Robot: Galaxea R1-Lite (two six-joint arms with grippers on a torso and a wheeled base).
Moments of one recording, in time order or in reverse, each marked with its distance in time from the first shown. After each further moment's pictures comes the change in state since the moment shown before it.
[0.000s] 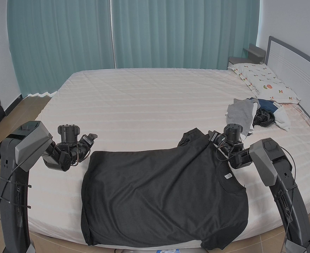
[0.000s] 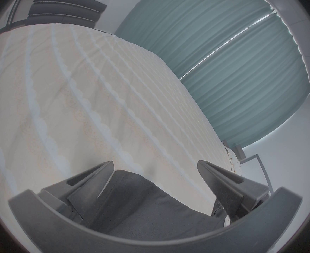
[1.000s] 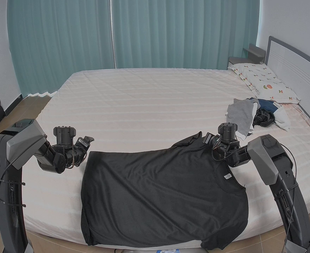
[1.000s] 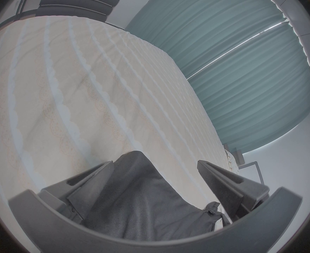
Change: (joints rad) left arm 0.013 -0.085 0.139 0.000 -0.013 -0.085; right arm 0.047 -0.059 0.051 0.113 0.044 0.009
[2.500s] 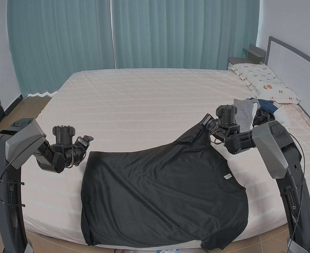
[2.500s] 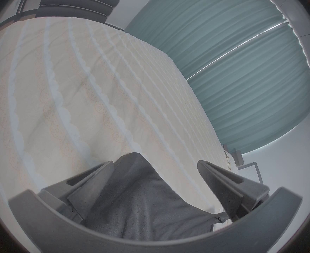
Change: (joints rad) left arm 0.003 -0.010 0.004 -0.001 -0.001 -0.001; right arm 0.055 -0.171 0.039 0.060 -0.041 0.268
